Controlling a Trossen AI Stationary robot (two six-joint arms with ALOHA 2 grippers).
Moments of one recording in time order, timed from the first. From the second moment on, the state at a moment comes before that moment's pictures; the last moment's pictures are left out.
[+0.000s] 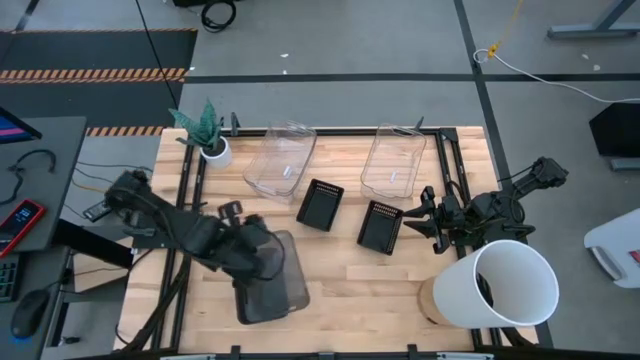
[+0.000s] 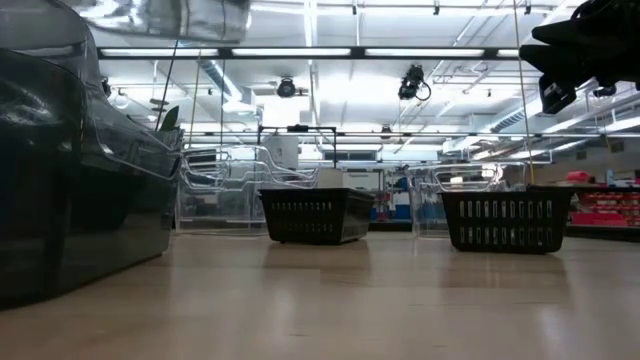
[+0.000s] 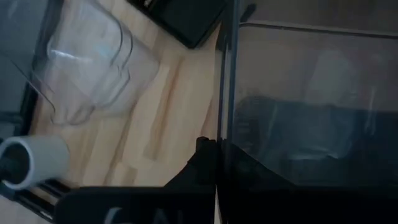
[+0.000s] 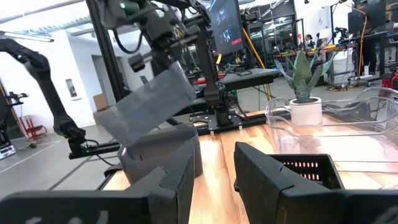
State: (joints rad) left arm -0.55 1.60 1.70 -1.56 -0.46 -0.81; right arm 0.47 0.18 0.01 0.32 0.45 0.14
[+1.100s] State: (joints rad) left arm -0.67 1.40 1.16 -1.12 -0.34 -0.82; right arm 0.47 0.18 0.01 0.32 0.45 0.14
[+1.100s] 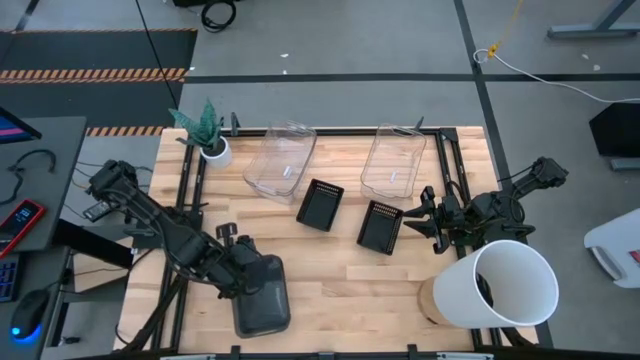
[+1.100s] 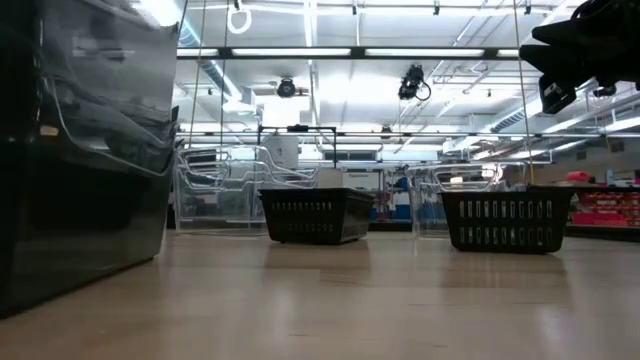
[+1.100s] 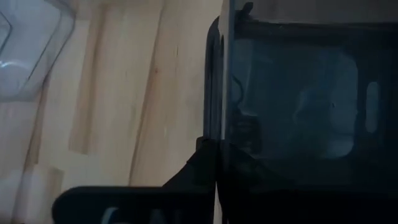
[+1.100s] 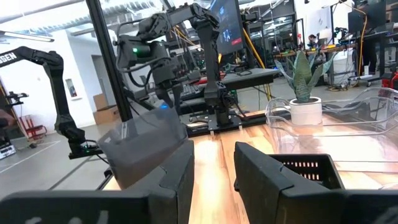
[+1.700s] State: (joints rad) left arm -0.62 1.40 1.19 -1.20 -0.53 -0.88; right arm 0.47 0.18 0.01 0.32 0.45 0.14
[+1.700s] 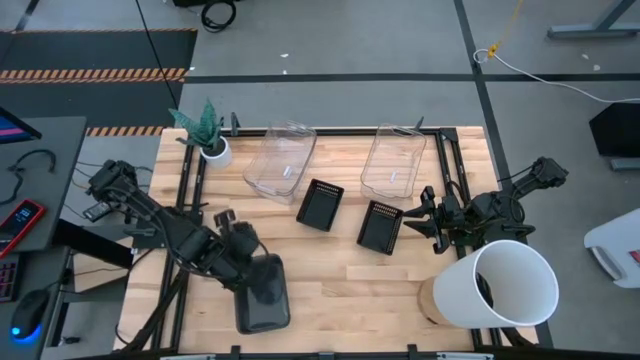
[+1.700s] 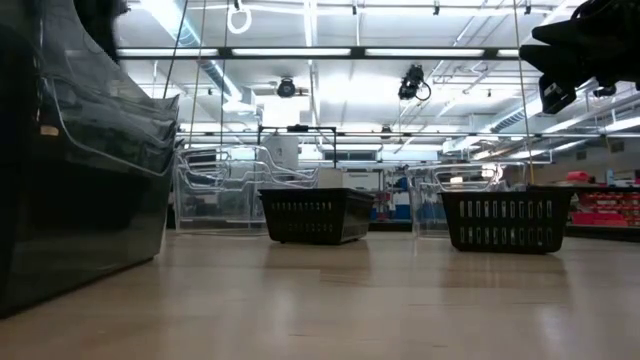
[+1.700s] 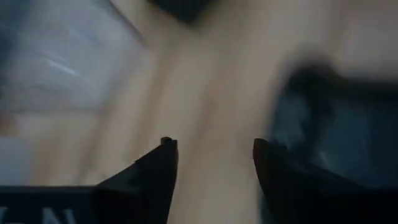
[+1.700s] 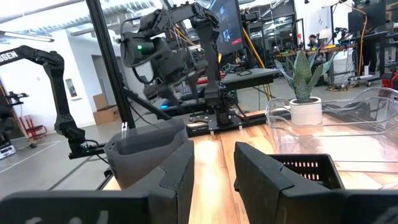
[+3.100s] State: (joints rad) left arm -0.64 1.34 0.94 -1.57 -1.57 -1.75; right arm 0.47 0.18 0.01 0.32 0.45 0.14
